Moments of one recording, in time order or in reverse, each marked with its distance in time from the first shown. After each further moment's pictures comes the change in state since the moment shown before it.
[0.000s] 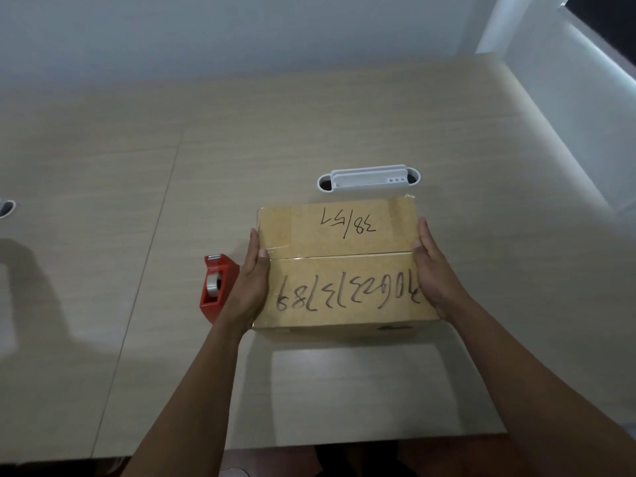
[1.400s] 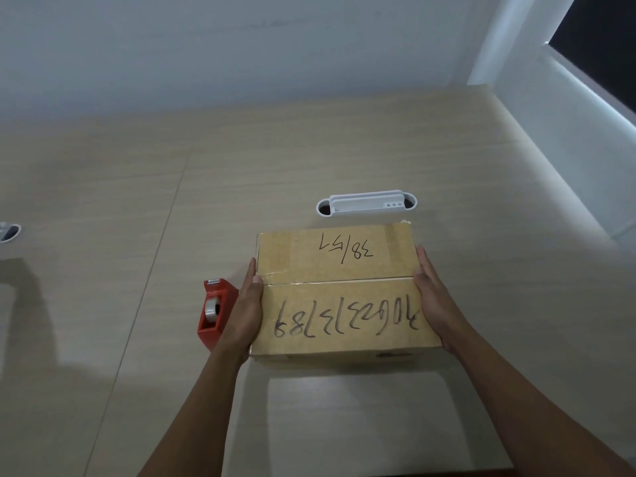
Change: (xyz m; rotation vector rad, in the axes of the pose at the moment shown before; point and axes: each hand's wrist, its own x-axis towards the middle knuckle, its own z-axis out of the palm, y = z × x) left_hand 0.007 -0.011 -0.003 -0.153 0.021 -0.008; right_hand -0.003 0.004 -0.006 0.088 -0.027 0.007
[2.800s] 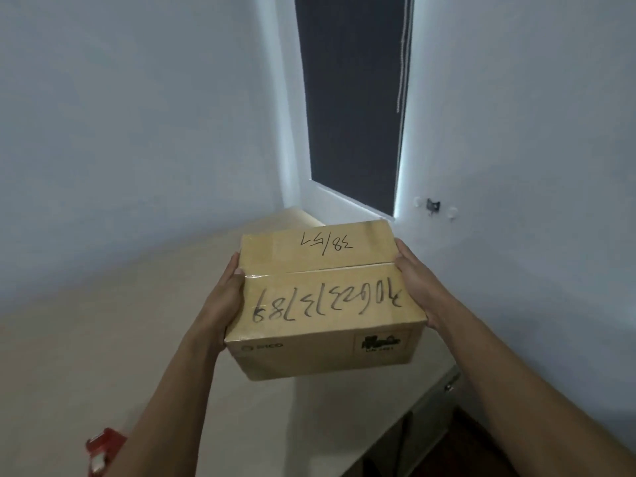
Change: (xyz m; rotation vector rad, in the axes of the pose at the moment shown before) left_hand -0.155 0.202 0.164 0.148 -0.357 0.348; right_hand -0.254 -0.093 -0.208 0.273 0.474 -0.206
